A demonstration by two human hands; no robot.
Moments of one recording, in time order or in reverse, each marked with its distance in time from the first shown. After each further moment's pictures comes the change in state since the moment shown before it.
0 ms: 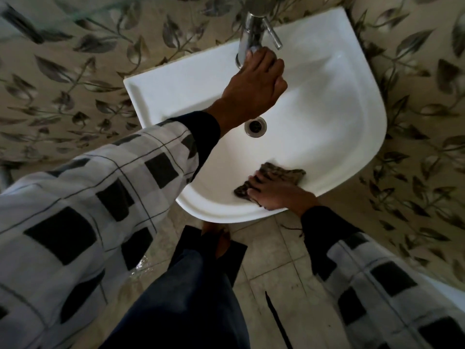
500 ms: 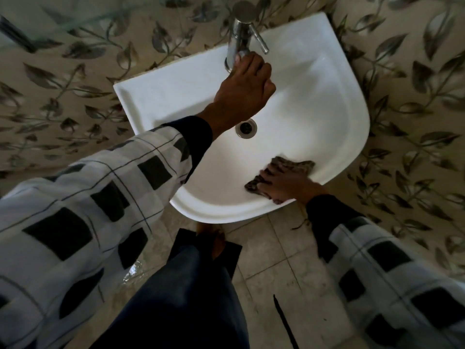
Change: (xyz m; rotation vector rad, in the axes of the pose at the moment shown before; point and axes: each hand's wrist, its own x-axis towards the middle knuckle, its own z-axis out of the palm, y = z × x) left_hand -0.001 0.007 -0.001 -0.071 -0.009 -0.010; right_hand -0.024 0.035 0.016 0.190 0.076 0.173
